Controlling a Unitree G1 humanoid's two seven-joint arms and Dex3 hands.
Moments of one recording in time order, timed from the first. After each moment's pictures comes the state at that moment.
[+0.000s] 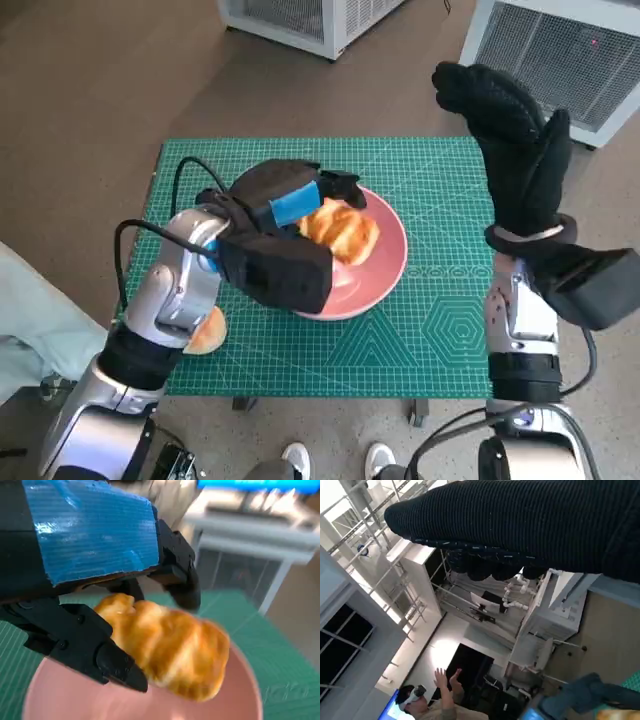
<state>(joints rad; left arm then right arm) -0.81 0.42 -0.38 0.18 0.55 0.14 -0.58 -0.76 -0.15 -0.16 0.51 0.28 -0.62 0.42</state>
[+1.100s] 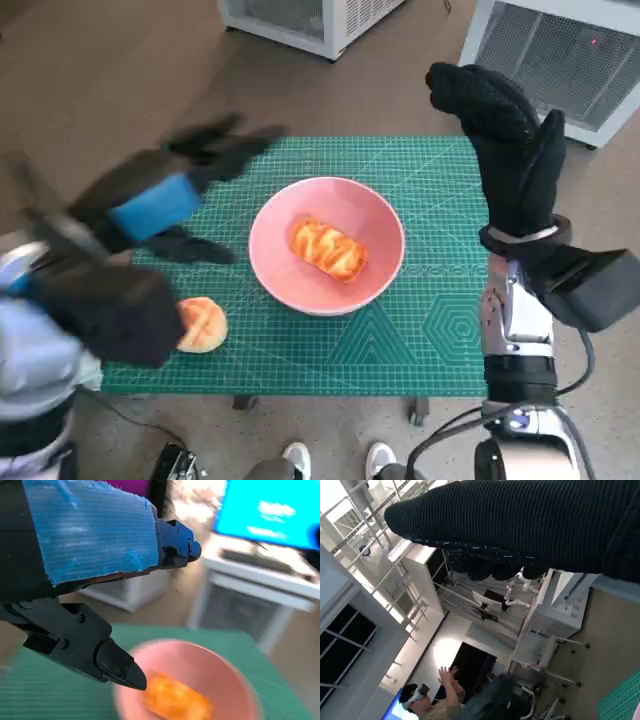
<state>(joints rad) -0.52 0.75 0.07 -0.43 0.37 0.26 -0.72 -0.74 -0.13 -0.15 0.49 0.27 -0.61 0.41</state>
